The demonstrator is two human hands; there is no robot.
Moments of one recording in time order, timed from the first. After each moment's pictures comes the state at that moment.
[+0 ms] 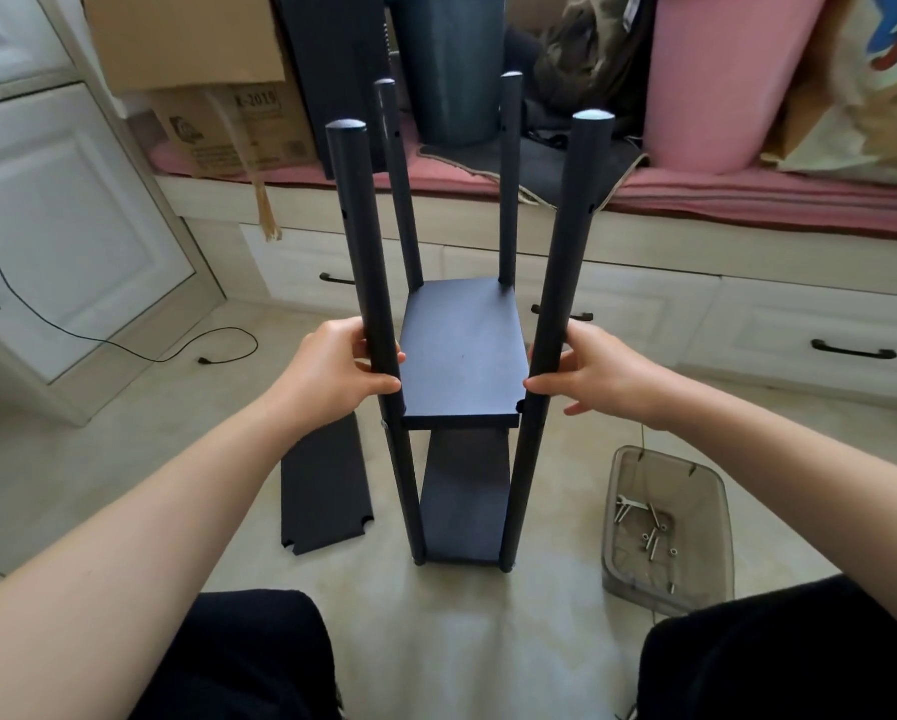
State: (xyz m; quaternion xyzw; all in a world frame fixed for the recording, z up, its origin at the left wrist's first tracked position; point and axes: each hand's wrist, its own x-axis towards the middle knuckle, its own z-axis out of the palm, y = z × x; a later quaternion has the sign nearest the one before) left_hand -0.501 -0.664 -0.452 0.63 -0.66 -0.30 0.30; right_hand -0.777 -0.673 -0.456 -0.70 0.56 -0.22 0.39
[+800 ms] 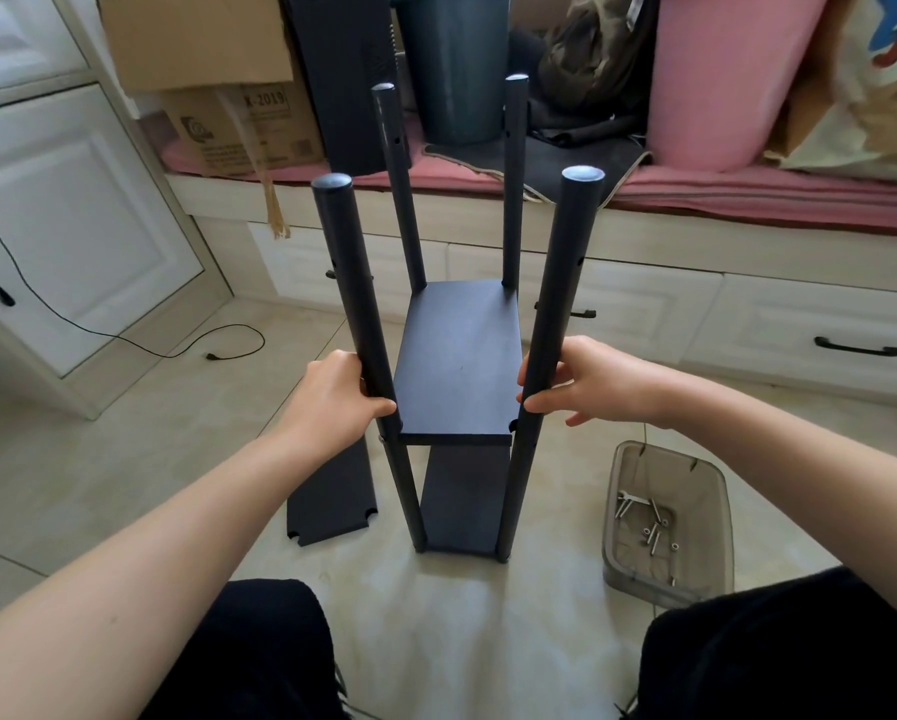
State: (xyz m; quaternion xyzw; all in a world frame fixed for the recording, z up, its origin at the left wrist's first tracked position) left_hand -0.506 -0.636 -0.469 0.70 -0.65 -0.18 0.21; right_hand -0.778 -0.662 -0.457 -0.73 0.53 -0.13 0.41
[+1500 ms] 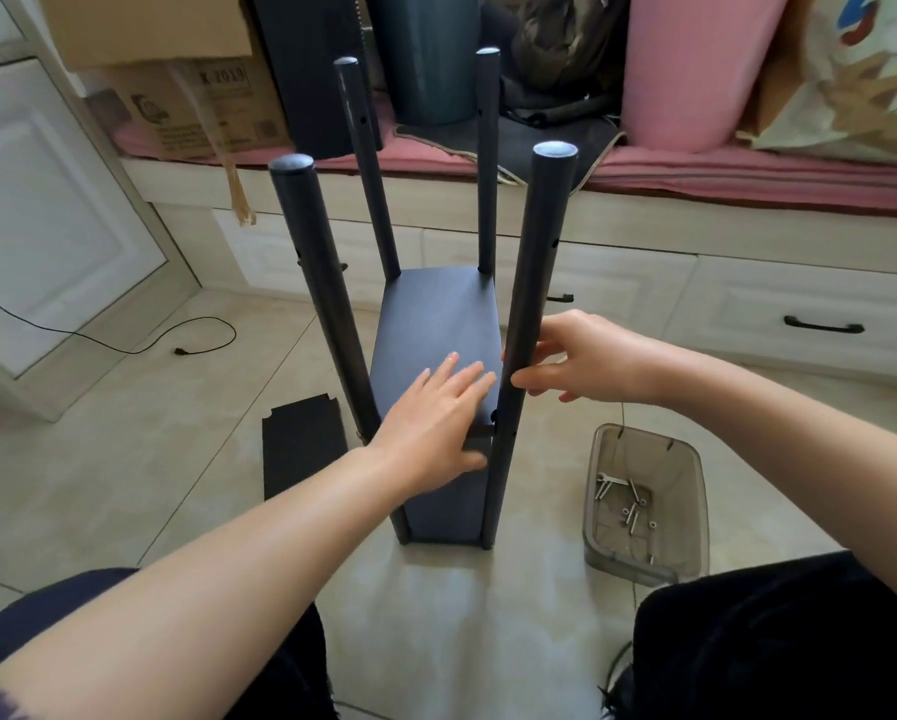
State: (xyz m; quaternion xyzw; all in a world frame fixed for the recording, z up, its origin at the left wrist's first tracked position) left_hand -0.587 -0.640 -0.513 0.50 -0.86 -0.07 -0.02; right_hand -0.783 -0.655 -0.443 -0.76 0.53 -0.14 0.35
